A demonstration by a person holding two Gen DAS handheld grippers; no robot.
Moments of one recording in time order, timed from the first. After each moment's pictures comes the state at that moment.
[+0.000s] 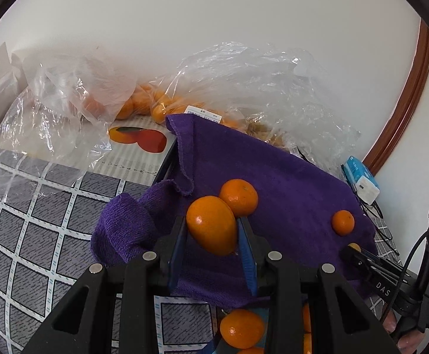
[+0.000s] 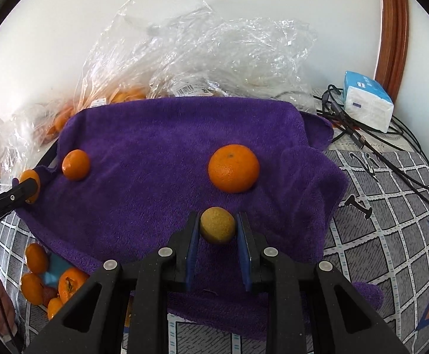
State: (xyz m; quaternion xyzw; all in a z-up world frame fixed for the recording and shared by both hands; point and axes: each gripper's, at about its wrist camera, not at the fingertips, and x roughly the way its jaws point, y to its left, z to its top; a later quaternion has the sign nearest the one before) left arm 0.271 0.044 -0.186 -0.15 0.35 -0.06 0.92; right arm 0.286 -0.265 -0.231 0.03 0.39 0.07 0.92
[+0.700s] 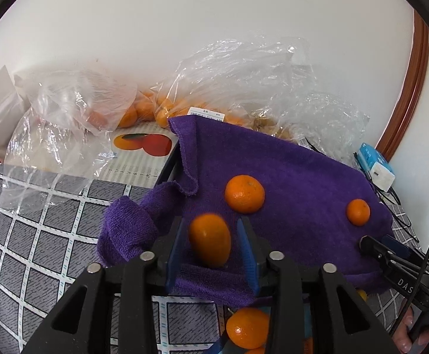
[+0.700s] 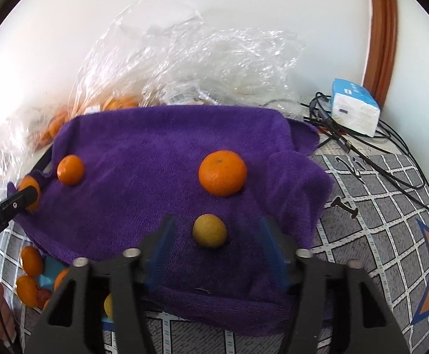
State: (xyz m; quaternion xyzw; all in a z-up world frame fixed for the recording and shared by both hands) left arm 0.271 0.029 -0.182 -0.10 0.35 -0.02 0.93; right arm 0.278 -0.271 -0.225 0.03 0.37 0.05 0.93
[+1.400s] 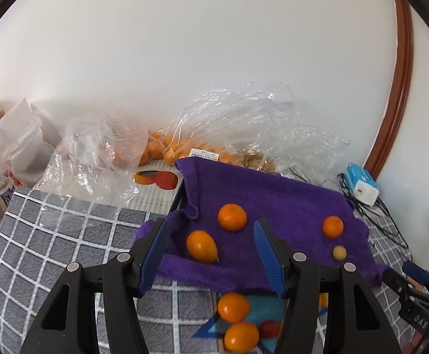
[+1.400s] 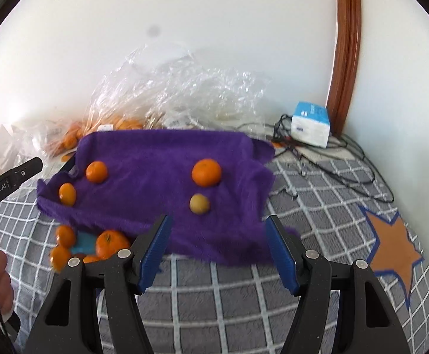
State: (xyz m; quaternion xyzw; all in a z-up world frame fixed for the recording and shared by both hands) left arm 0.213 0.032 -0.123 -0.08 0.29 -0.02 0.95; right arm 0.187 -0.271 -0.172 0.02 0.34 0.01 0.94
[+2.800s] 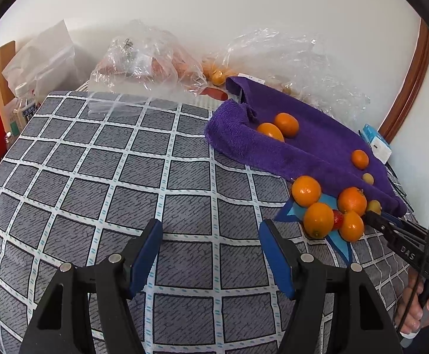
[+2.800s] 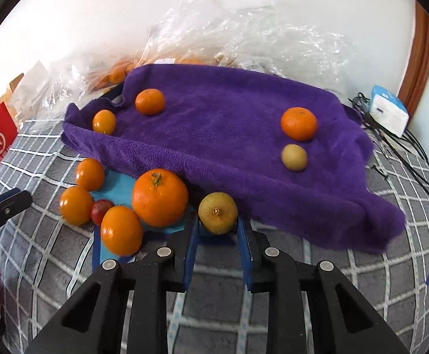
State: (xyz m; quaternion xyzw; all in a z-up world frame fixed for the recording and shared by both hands) left arm 0.157 0.096 -0.202 -0.12 0.39 -0.01 0.91; right arm 0.199 -0.211 -0.236 -0.03 0.39 0.13 0.91
